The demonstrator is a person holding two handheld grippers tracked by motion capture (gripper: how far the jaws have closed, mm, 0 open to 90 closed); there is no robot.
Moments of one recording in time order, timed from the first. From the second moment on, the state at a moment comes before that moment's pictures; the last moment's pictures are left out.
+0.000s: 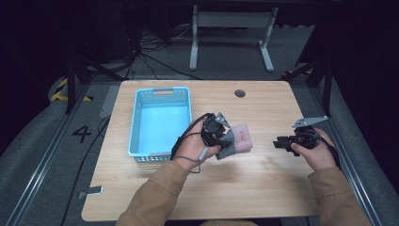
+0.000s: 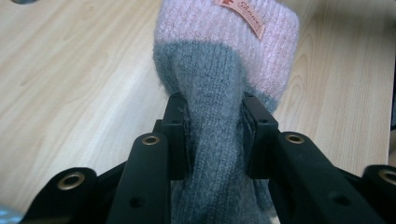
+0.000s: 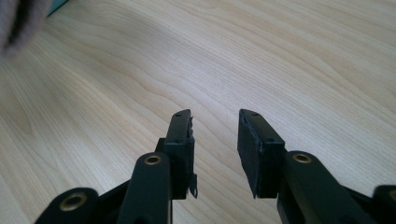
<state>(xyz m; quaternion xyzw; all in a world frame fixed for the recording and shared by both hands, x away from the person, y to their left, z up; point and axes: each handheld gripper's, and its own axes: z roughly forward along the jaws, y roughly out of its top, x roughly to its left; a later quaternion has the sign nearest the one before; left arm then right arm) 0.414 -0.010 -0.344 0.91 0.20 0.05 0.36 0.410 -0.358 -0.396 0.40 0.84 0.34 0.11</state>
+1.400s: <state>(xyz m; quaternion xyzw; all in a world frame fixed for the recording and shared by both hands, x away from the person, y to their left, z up) 0.459 0.101 -0.299 0.89 0.26 0.11 0.35 0.389 -0.369 -0.413 0.43 0.84 0.32 0.10</state>
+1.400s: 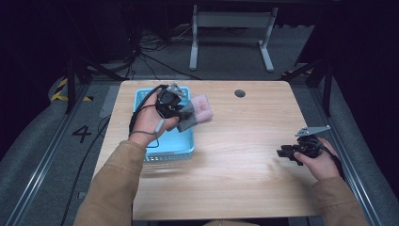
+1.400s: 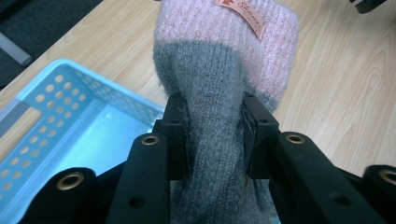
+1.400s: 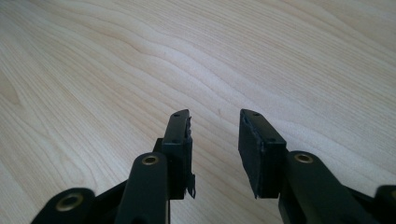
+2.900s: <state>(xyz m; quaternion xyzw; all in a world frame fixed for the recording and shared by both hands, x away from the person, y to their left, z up) 0.536 0.156 -0.383 0.91 0.28 0.06 0.29 0.375 -0.364 -0.424 0.42 0.85 0.31 0.09</state>
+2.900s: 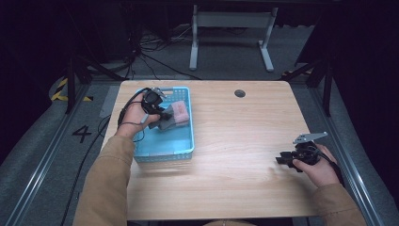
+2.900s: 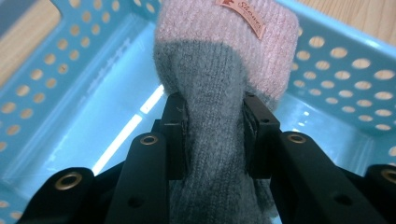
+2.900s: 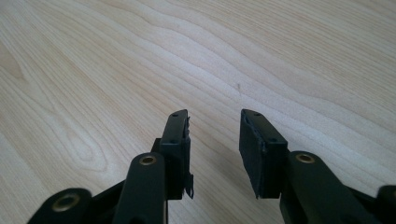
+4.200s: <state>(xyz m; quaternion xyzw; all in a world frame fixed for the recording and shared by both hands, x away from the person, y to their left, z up) 0.562 0.135 -0.419 0.93 0.26 0.14 0.21 0.367 -0.363 -0.421 0.40 0.85 0.32 0.10</state>
